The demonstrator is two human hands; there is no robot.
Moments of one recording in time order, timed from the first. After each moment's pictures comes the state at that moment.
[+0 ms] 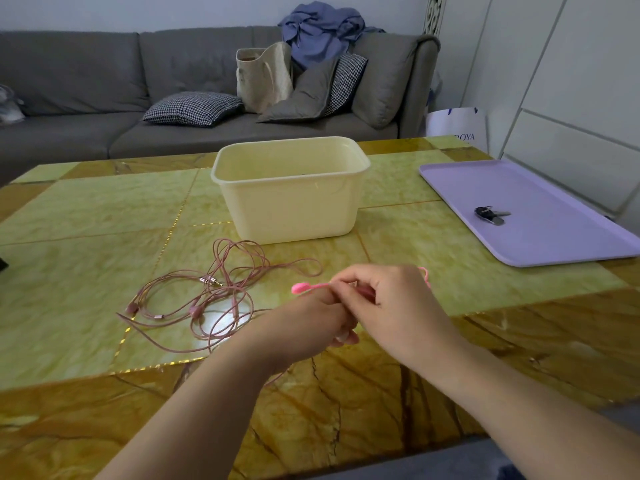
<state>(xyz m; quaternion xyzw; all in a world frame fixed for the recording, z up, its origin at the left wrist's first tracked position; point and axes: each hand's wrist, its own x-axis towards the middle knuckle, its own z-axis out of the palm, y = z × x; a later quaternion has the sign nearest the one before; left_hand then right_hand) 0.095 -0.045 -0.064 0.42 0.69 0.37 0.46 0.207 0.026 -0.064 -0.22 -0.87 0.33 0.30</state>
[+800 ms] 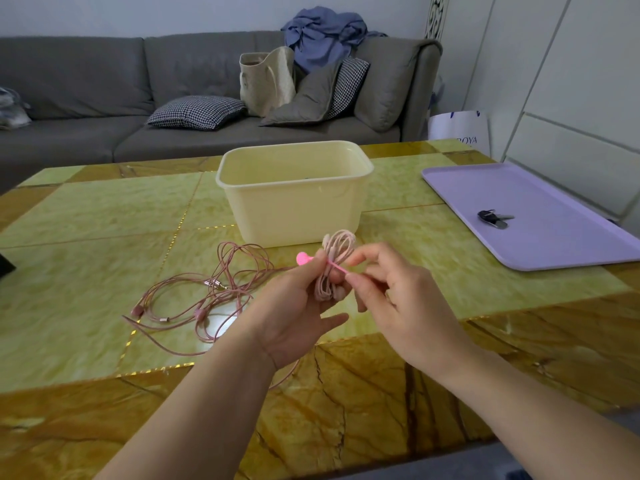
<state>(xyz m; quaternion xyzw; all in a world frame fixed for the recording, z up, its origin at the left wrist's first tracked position) 0.079 -0.040 -0.063 0.19 0.49 0.62 0.58 0.208 0.032 -0.068 -0.15 -0.87 0.31 0.36</state>
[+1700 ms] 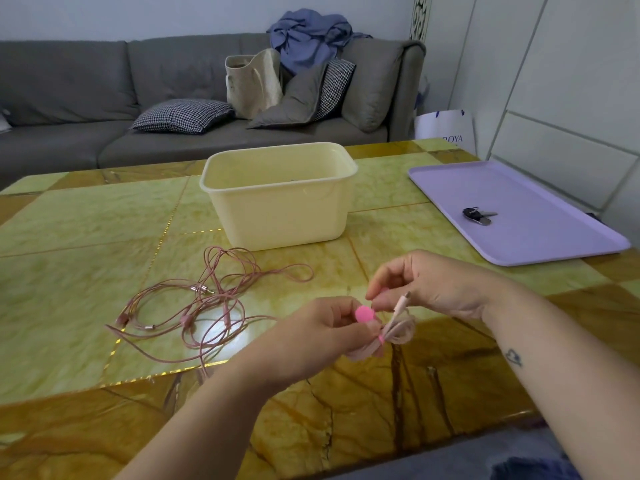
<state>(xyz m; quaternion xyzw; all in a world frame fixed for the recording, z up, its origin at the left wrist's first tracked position) 0.102 -0.052 -0.068 0.51 0.61 0.39 0.47 0.233 0.087 -0.043 -0.26 -0.76 0.60 0.02</state>
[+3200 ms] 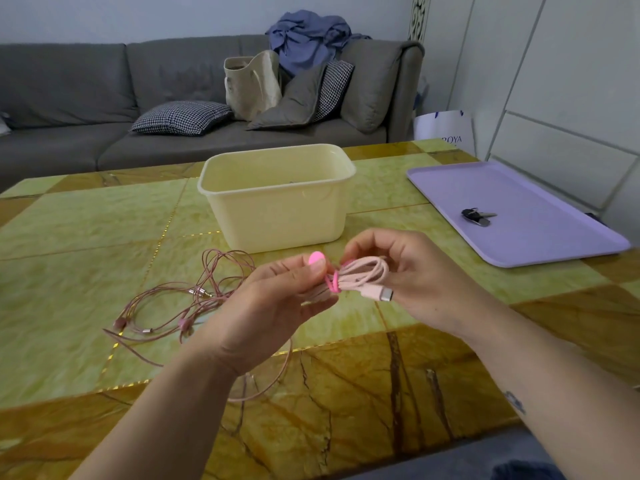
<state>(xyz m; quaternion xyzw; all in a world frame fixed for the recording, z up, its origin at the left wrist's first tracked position) 0.070 -0.052 -0.057 0.39 0.42 0.60 0.56 0.223 0.053 -0.028 -0.17 -0.80 0.52 0.23</state>
